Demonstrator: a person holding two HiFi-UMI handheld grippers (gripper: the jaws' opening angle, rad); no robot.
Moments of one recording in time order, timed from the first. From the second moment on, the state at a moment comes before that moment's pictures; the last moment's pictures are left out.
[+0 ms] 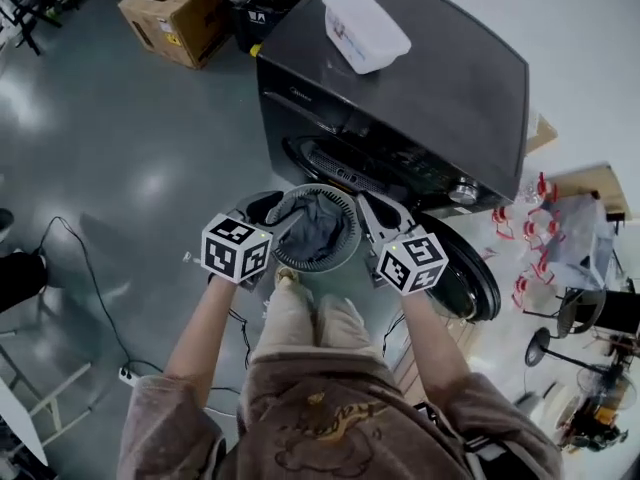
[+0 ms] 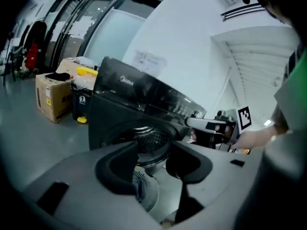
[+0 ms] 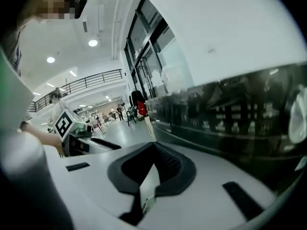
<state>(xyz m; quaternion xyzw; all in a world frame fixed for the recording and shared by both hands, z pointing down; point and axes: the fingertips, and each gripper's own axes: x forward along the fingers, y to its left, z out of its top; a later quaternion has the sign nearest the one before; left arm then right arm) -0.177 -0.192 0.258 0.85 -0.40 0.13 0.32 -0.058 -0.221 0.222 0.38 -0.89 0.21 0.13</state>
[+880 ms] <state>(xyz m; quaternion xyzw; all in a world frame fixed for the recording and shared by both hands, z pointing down) -0.165 -0.197 -0.017 0.90 -0.37 0.03 0.21 -0.026 -0.220 -0.037 0.42 -0.90 0.12 0.08</state>
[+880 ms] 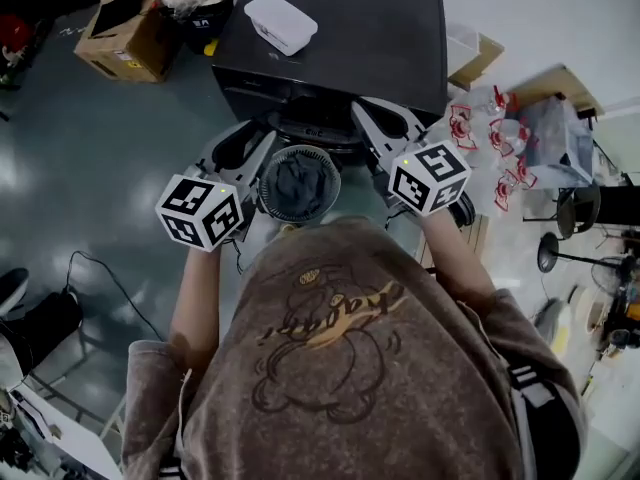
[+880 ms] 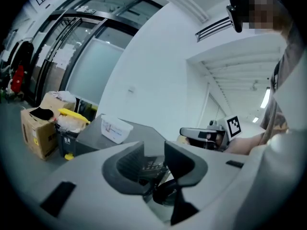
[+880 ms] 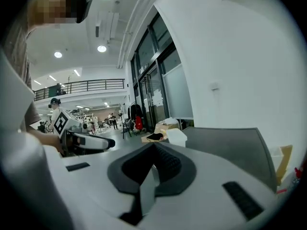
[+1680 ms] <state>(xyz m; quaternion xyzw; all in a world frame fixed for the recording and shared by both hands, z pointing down) -0.129 -0.203 -0.039 0.88 -0.43 0.00 0.18 0.012 -0.228 -0.036 0.37 -0.92 0.13 0.04</state>
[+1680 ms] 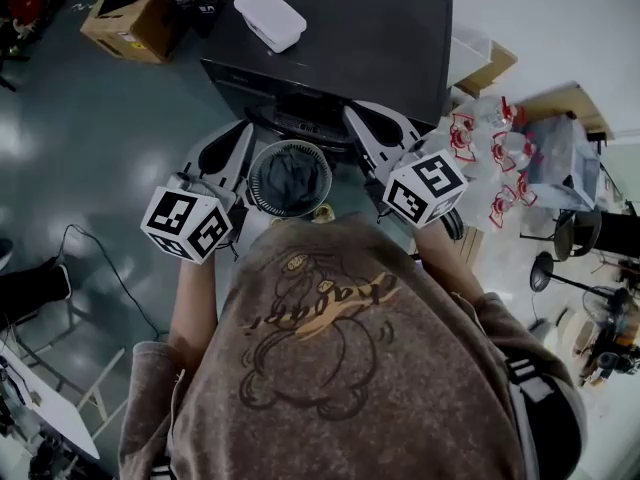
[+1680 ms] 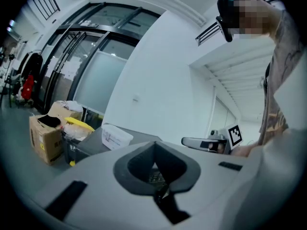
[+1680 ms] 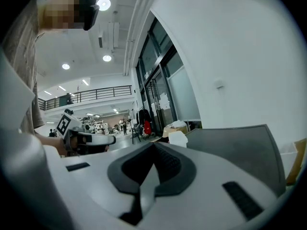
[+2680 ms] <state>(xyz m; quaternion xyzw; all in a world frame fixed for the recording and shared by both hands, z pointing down) -0.151 -0.199 0.006 0.86 -0.49 -0.02 0.15 -0.008 -0.223 0.006 0.33 -0.94 0.12 0.04</state>
